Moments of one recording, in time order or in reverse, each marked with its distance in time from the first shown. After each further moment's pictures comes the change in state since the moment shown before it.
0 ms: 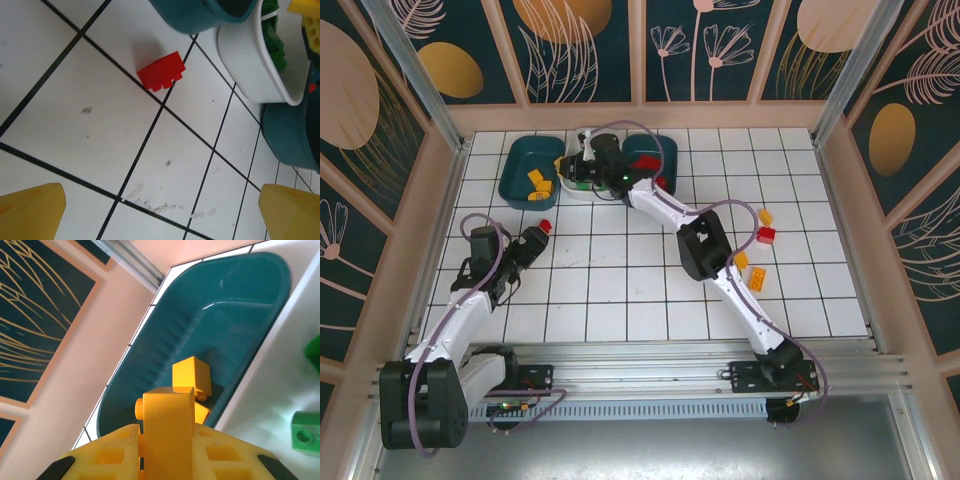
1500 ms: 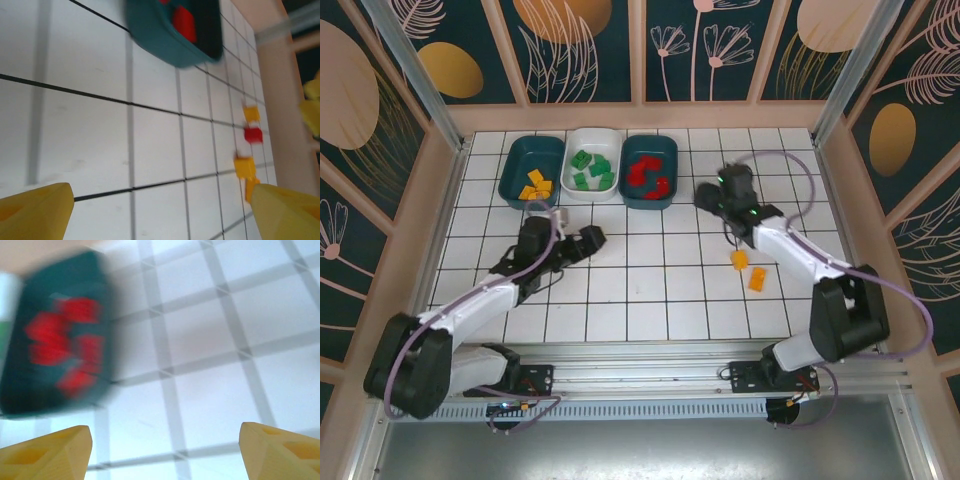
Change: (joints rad) left arm -0.463 0.220 0.094 0.320 0.091 -0.010; right arm -0.374 -1.323 -1.577 -0.174 0.560 -0.134
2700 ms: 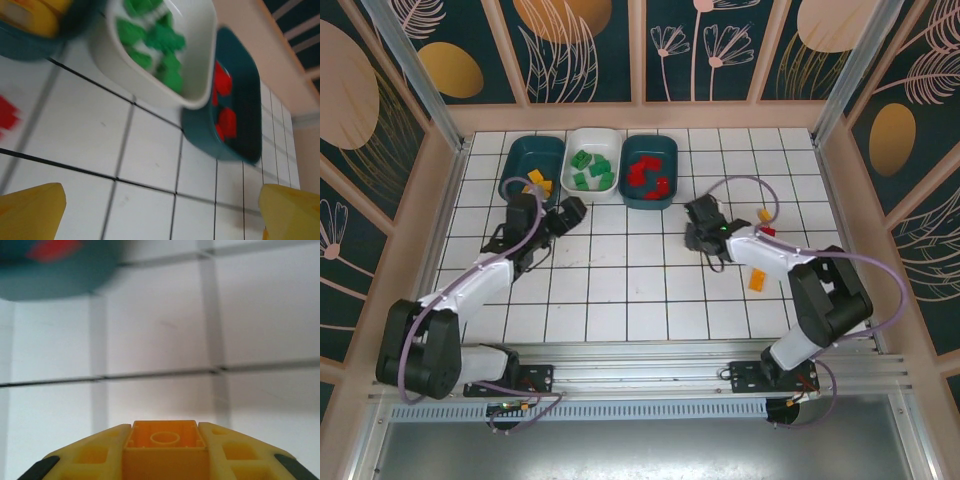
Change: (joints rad) left arm 0.264 0.018 0.134 -0.119 -0.171 -0.014; right arm 0.278 0.223 0.095 -0.028 0.006 0.037
